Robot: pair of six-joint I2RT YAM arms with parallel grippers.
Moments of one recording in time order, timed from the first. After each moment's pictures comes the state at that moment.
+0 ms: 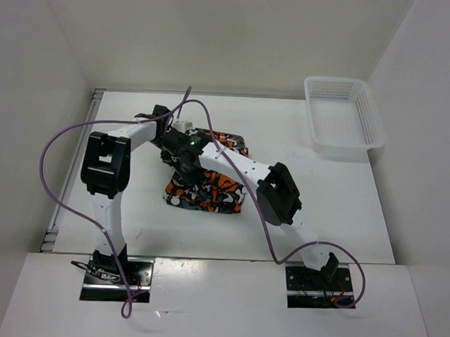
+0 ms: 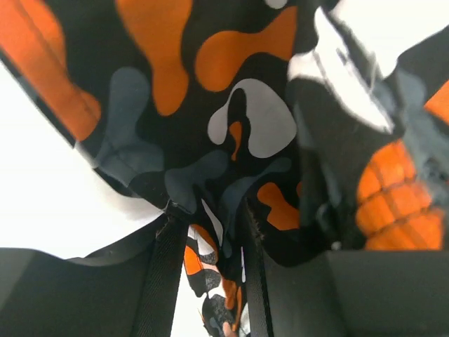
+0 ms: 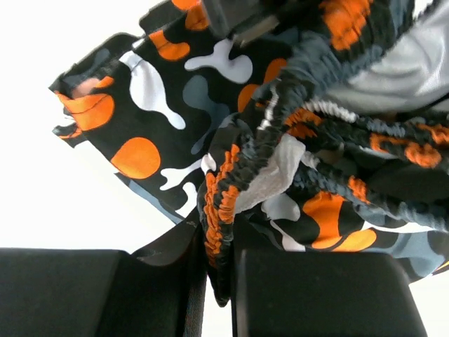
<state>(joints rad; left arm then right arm) -0.15 2.10 1.51 -0.74 0.49 0.07 0.97 2.32 2.12 -1.02 0.10 0.18</state>
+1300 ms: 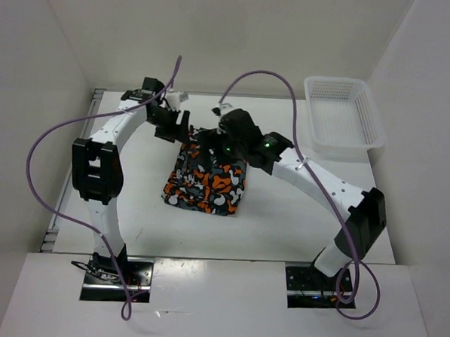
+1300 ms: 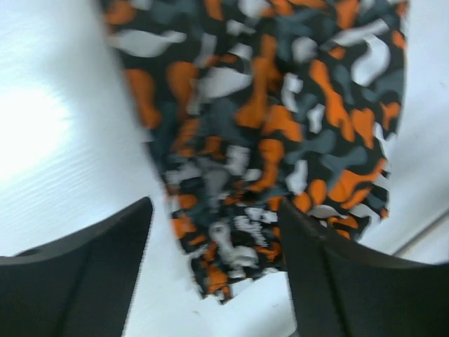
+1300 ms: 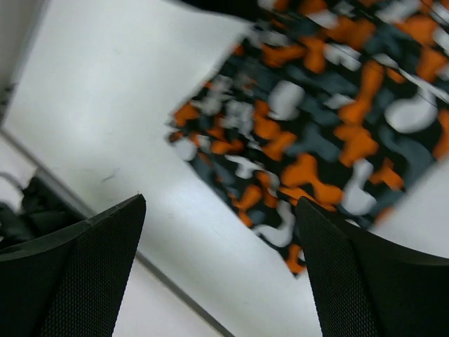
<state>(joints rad) -0.08 2.00 1.77 -0.89 0.49 0.07 0.87 1.67 1.62 -0.60 -0.03 0.38</state>
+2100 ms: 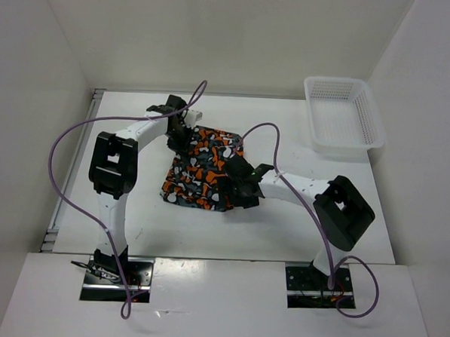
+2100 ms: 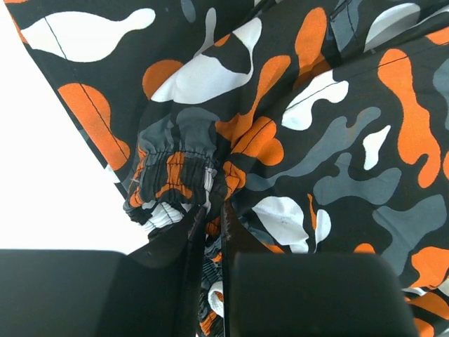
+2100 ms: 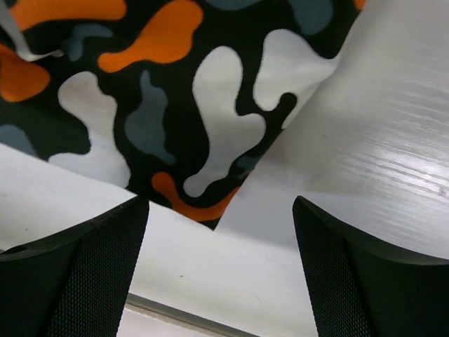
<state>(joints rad) -0.24 2.12 1.67 -0.75 0.24 0.07 0.82 1.70 1.06 -0.53 0.04 0.64</state>
